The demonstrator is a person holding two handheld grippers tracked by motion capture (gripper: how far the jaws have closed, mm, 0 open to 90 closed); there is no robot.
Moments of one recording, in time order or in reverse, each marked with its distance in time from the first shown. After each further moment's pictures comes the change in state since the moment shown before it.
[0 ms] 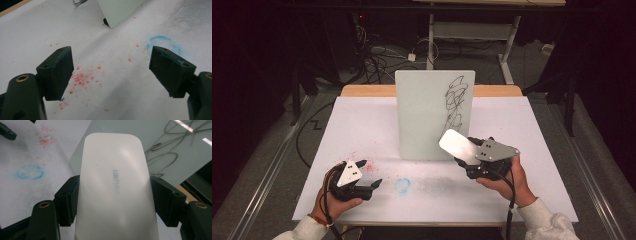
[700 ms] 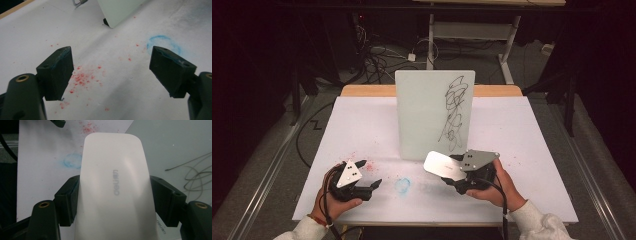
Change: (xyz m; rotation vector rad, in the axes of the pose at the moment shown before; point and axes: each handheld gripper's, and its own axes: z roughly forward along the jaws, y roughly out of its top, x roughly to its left) left arm 0.001 -0.001 0.000 0.004 -0.002 0.009; right arm 0.028 -0.004 0.023 0.072 0.282 -0.021
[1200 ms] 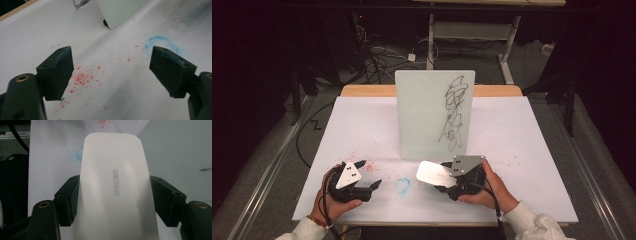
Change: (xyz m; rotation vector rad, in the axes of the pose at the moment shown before) left arm -0.003 0.001 -0.003 -0.004 0.007 0.002; right arm 0.012 0.000 0.021 0.062 0.086 -0.011
